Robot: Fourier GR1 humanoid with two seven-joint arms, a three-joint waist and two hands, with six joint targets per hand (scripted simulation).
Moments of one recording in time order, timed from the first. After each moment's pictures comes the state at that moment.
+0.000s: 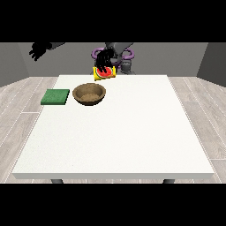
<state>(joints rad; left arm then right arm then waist) -1.03 0.00 -0.67 -0.52 -1.27 0.24 0.60 -0.26 -0.38 -0.37 -1.13 -0.37 0.37 -0.02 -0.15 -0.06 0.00</state>
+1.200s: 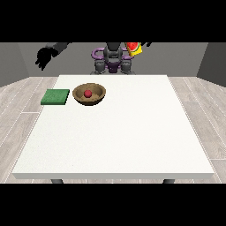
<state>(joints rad) -0.89 0.11 -0.12 -1.05 -0.61 0.27 0.33 -0.26 -0.37 -0.42 -1.09 -0.34 0.23 -0.02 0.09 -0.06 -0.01</state>
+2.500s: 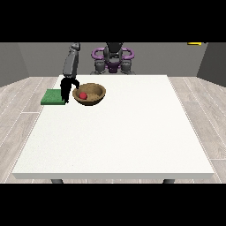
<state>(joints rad) -0.79 0.48 0.40 -1.24 0.20 -0.32 0.21 -0.38 -0.23 -0.40 -0.71 -0.28 0.17 -0.38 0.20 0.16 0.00</state>
